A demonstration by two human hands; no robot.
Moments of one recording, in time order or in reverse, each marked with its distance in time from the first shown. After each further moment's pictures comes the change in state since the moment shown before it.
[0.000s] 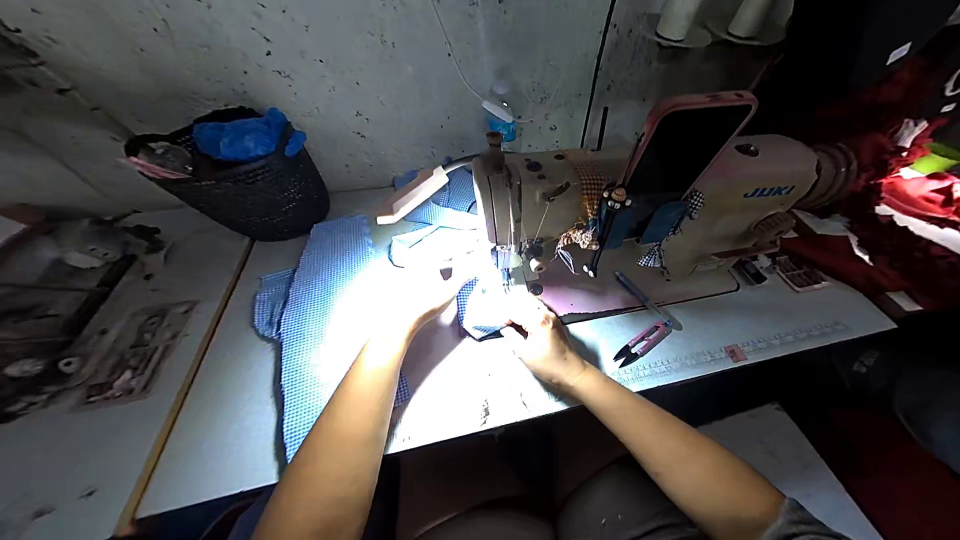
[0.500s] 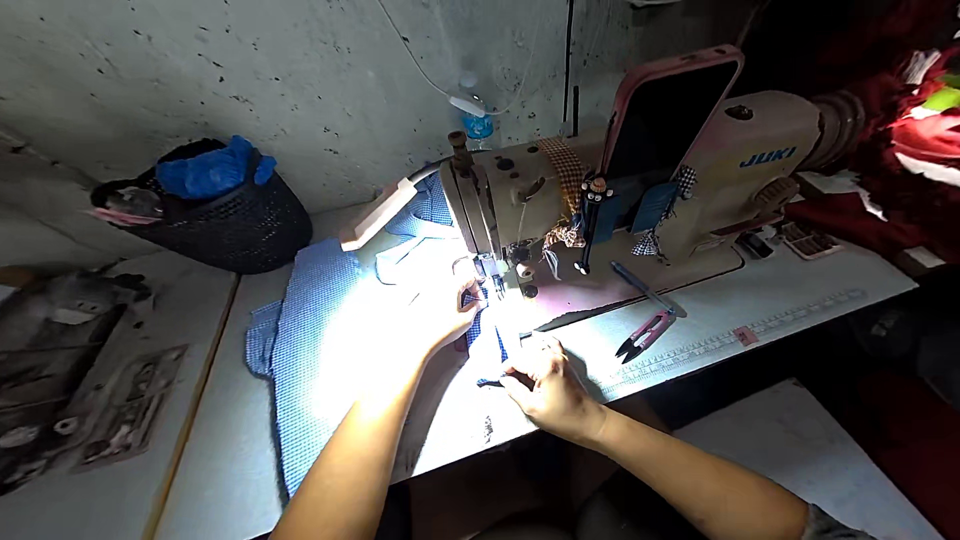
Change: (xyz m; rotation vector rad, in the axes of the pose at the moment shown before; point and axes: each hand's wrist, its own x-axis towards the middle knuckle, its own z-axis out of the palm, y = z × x) left_hand 0.008 0.002 0.032 0.038 -0.174 0.176; right_hand -0.046 -0.027 -0.009 -0.001 -0.041 0.095
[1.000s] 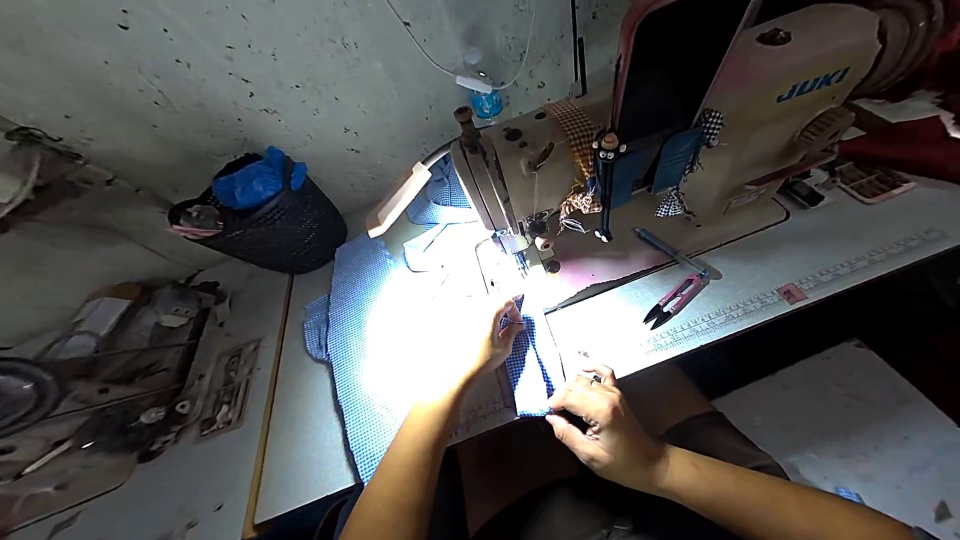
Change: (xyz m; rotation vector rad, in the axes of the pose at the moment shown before) left_hand -0.055 0.022 0.017 -0.026 -0.090 0.080; right_hand -0.075 -0.020 0.004 0.076 0.088 -0.105
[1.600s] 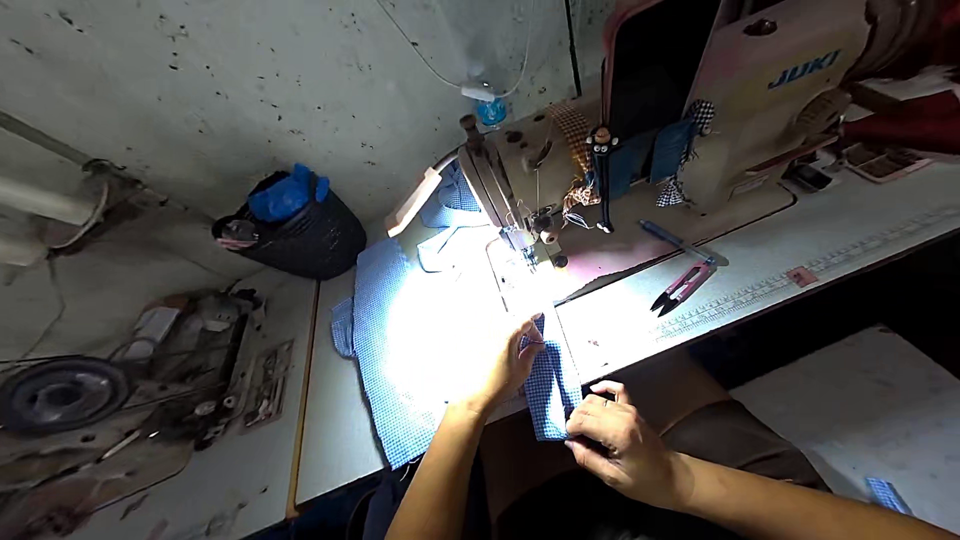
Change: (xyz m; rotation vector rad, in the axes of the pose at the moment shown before) left_hand -0.035 0.015 0.024 -0.243 0.032 -0.010; right_hand -0.033 -0.003 0.007 0.001 -0.045 -0.137
